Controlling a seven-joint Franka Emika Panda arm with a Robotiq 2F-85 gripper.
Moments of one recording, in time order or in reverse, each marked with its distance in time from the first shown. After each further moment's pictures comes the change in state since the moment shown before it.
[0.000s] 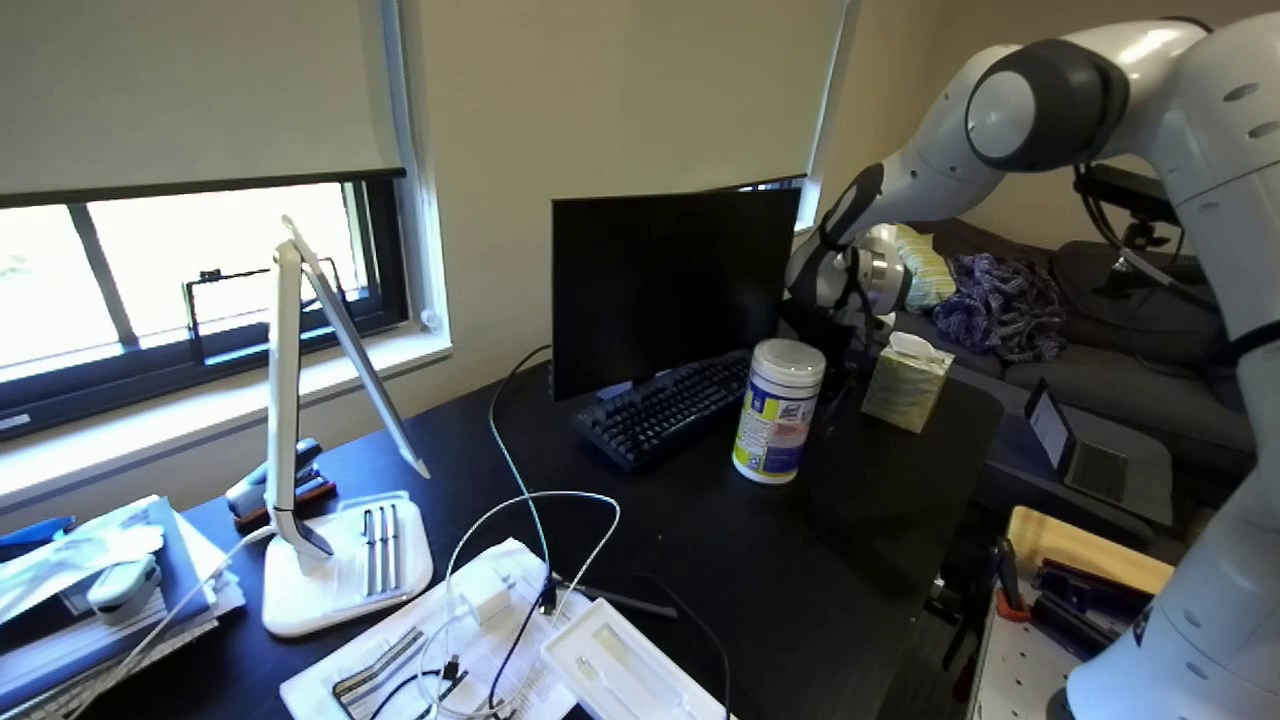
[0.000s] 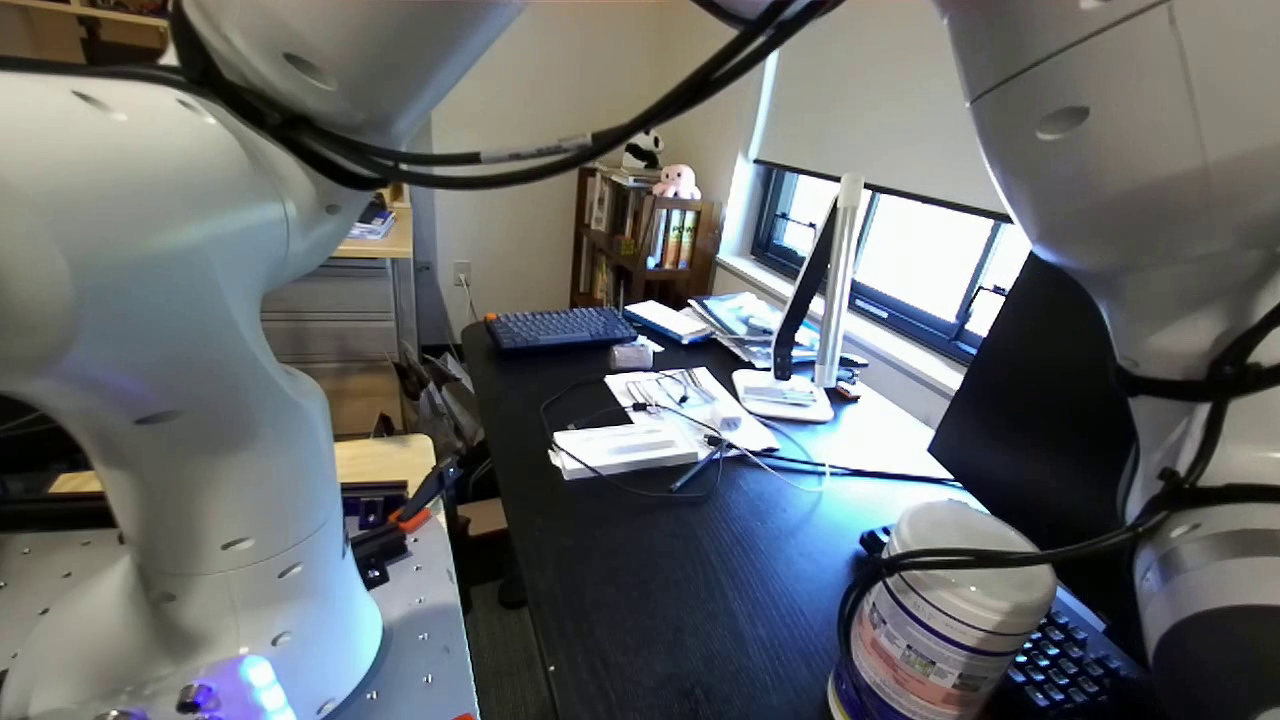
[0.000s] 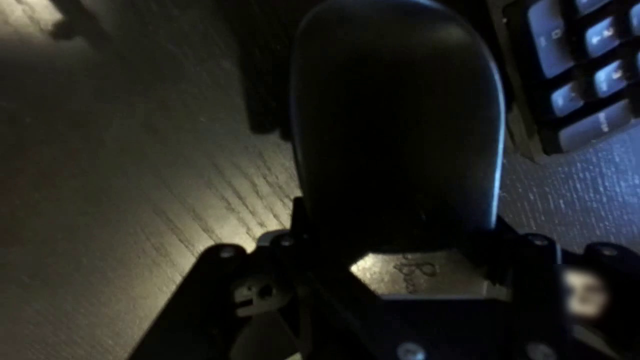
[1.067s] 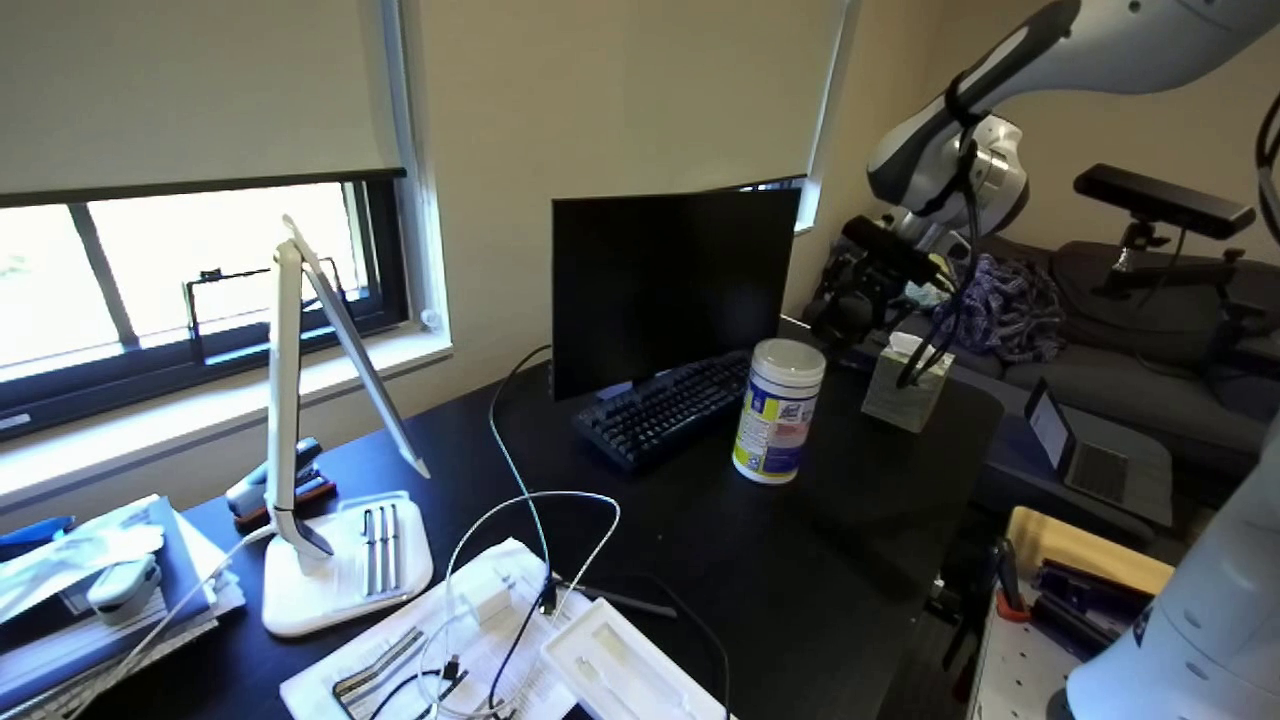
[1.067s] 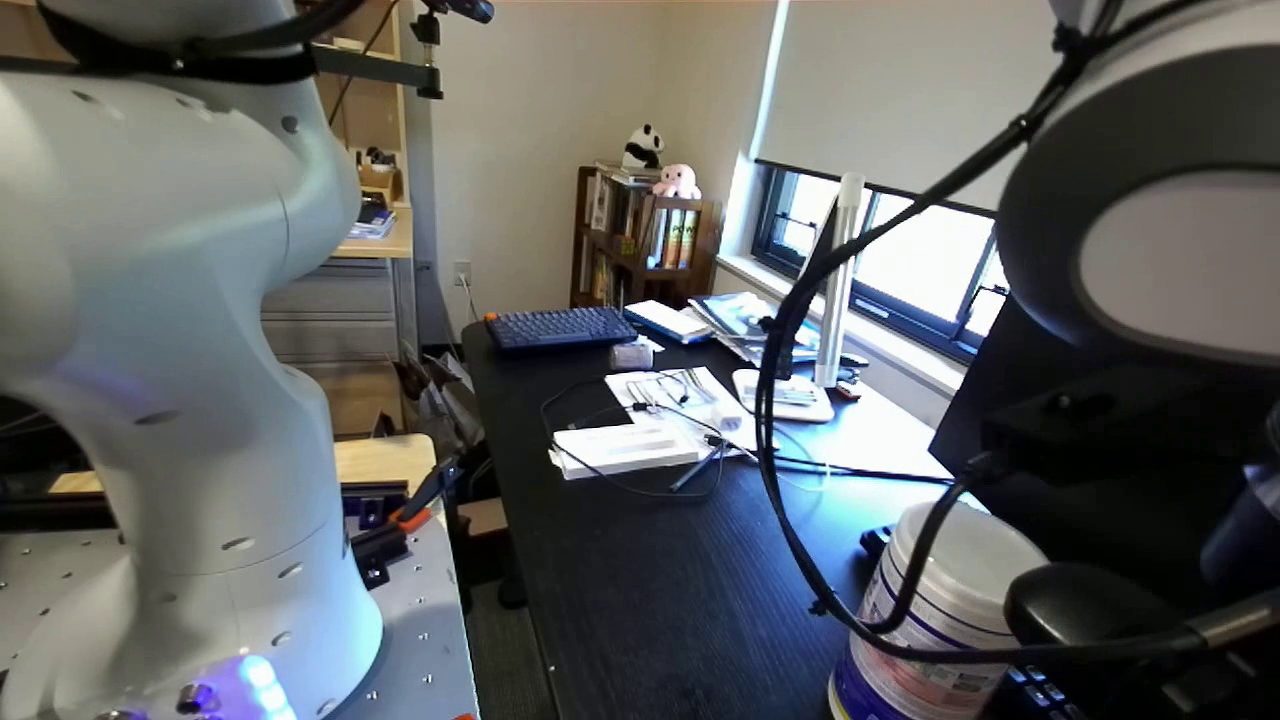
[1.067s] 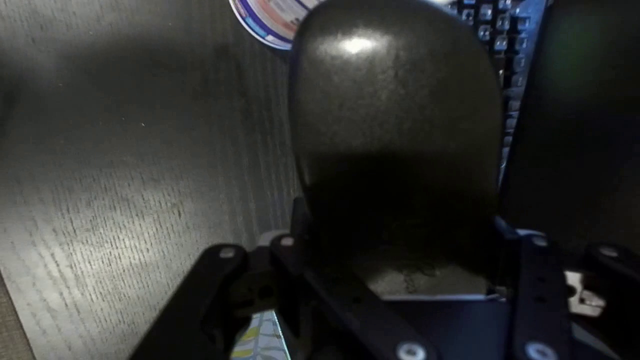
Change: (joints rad) arm 0.008 -0.668 0.014 -0.491 0.031 -0.025 -0.535
